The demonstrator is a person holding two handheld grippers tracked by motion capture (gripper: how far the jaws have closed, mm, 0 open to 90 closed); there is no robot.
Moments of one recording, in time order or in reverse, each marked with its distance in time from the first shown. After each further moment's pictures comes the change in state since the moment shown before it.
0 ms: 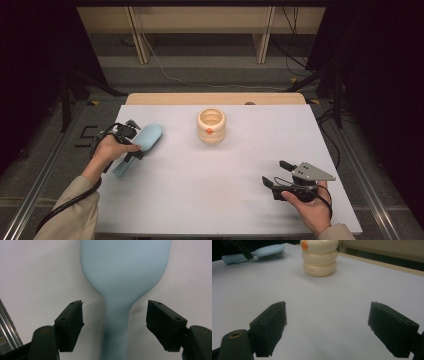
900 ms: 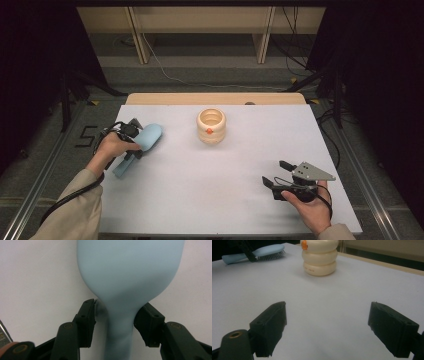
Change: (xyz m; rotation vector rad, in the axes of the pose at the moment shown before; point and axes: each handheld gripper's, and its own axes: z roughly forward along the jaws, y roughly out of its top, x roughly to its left) left arm 0.005 0.010 0.011 0.076 -0.020 0.008; right arm 0.000 0.000 0.000 0.003 0.002 -0.001
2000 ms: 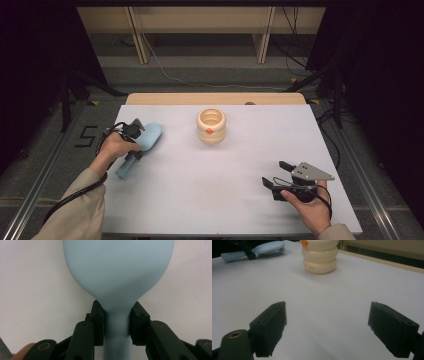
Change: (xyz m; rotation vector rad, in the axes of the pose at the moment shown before) left arm -0.005 0.002 0.001 0.036 -0.026 0.011; right arm 0.000 -0.001 0.001 0.017 -0.001 -0.003
